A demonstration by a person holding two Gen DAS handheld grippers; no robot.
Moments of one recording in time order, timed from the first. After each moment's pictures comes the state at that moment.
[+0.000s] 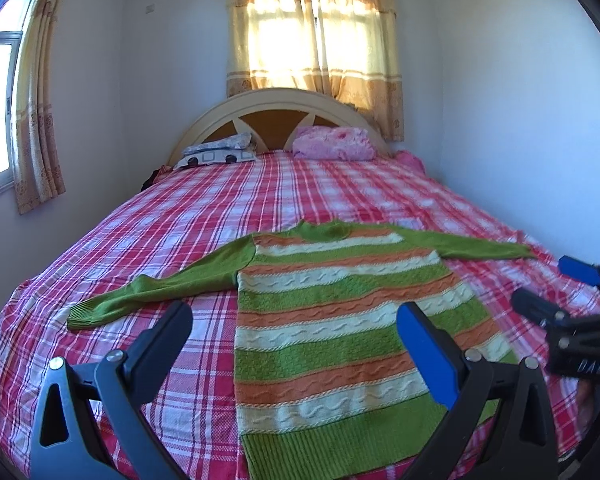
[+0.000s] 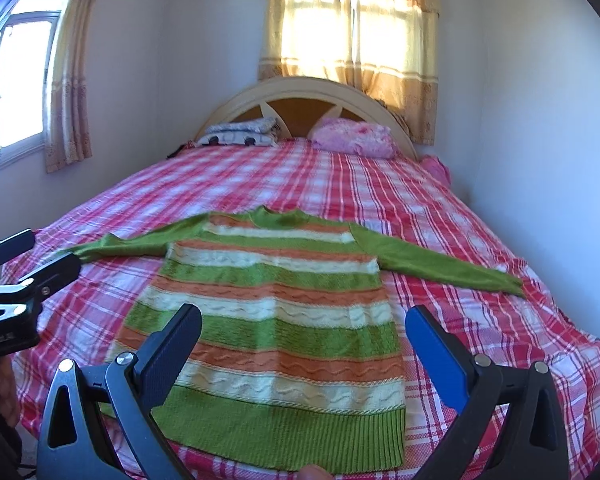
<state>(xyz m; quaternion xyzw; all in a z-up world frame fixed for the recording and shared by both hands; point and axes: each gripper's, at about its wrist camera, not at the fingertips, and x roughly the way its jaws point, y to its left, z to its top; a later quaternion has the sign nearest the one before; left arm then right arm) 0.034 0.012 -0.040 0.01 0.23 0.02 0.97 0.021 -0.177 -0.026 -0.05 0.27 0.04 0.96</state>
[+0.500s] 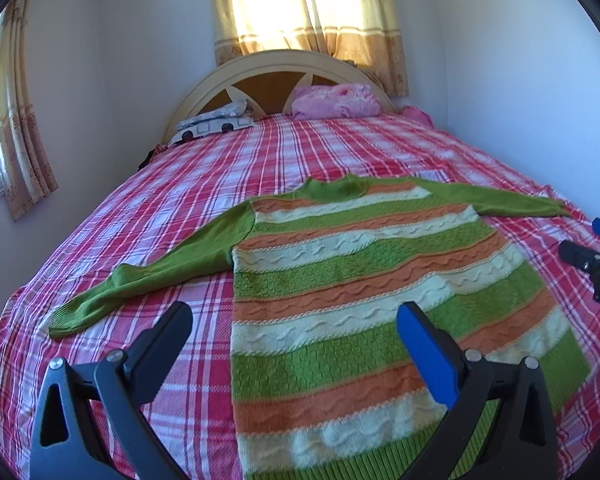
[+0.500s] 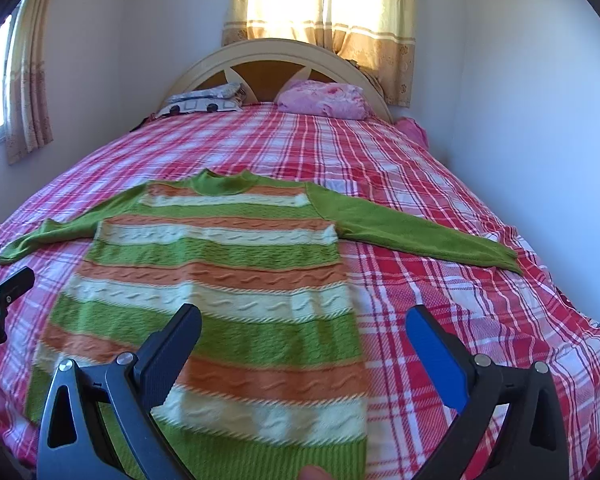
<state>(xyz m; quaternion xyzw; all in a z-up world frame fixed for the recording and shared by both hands) 0.109 0.010 -0.087 0.05 0.29 0.03 0.95 0.099 -0.235 -0.073 -0.05 0.33 -0.01 0.94</state>
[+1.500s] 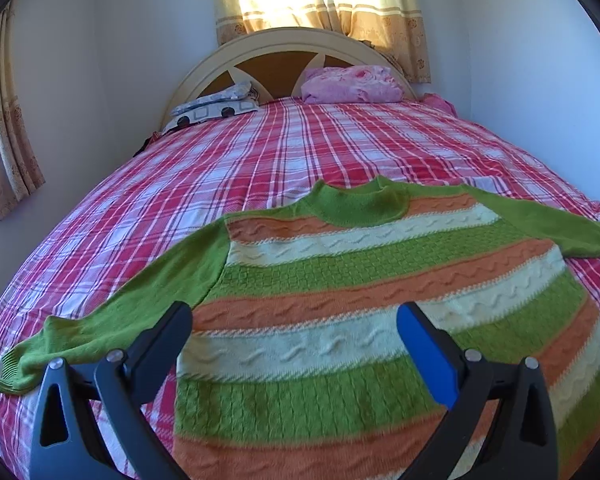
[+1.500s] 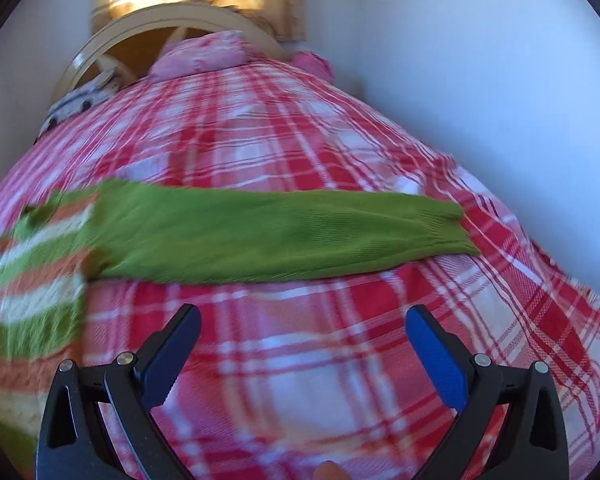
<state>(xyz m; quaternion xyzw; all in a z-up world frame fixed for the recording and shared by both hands) 0.271 0.013 -0.130 0.04 0.32 0.05 0.95 0.243 -0.465 -0.132 0.06 0.41 -0.16 0.90</state>
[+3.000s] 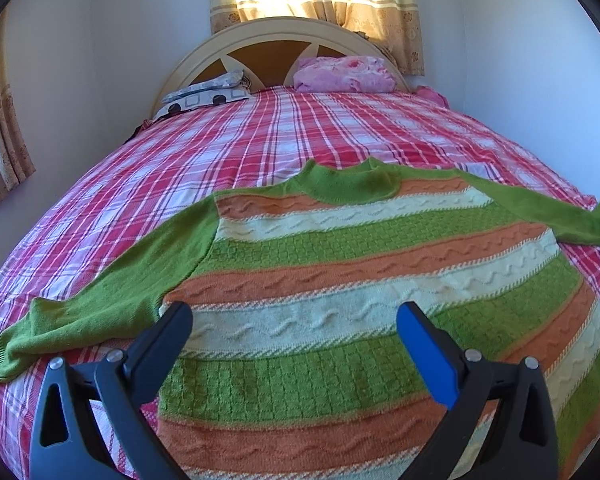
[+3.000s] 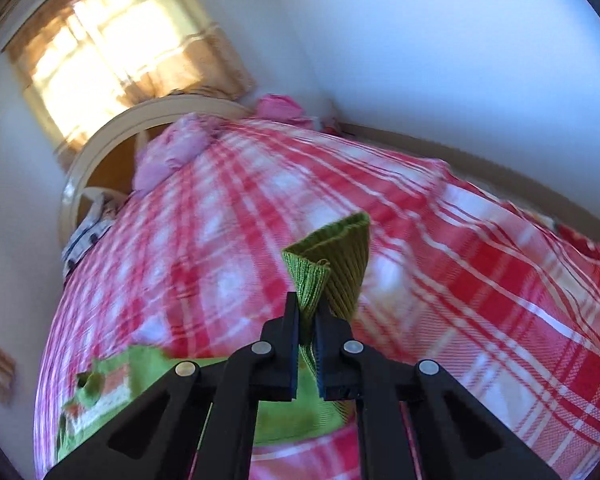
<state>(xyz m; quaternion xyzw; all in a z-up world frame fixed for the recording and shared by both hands) 0.264 0.010 -0.143 0.03 0.34 0.03 0.94 0.293 -0.557 -0.072 0.25 0.30 -0.15 0.91</state>
